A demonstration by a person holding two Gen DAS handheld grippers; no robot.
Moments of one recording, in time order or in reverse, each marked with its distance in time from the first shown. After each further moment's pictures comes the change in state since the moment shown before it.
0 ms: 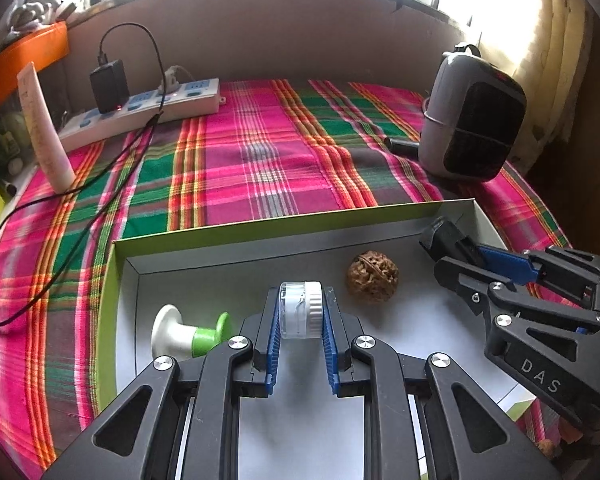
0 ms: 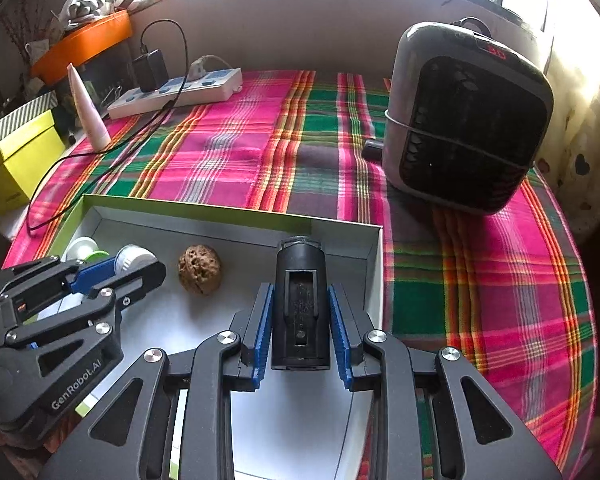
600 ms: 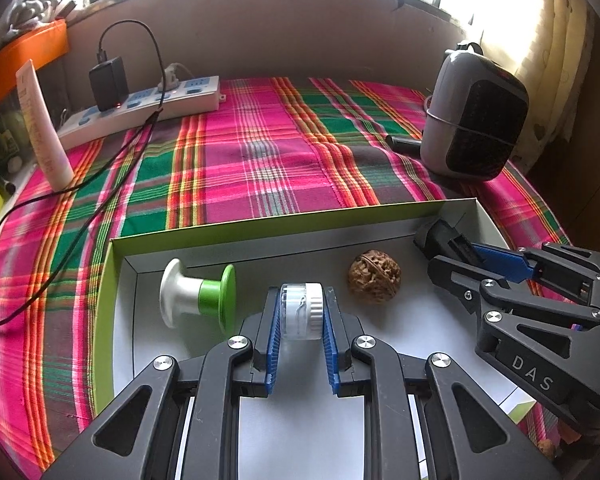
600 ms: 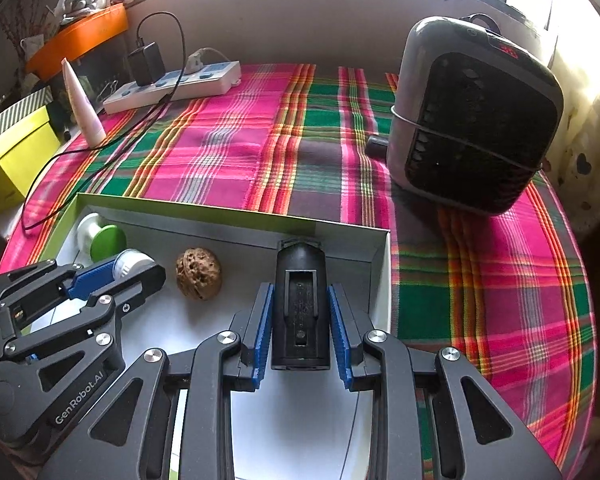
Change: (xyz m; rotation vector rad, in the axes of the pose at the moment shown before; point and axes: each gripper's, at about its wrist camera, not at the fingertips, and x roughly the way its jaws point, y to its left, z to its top) left arm 0.002 0.001 0.000 0.000 0.003 0.002; right arm 0.007 0.002 0.004 -0.003 0.025 -0.006
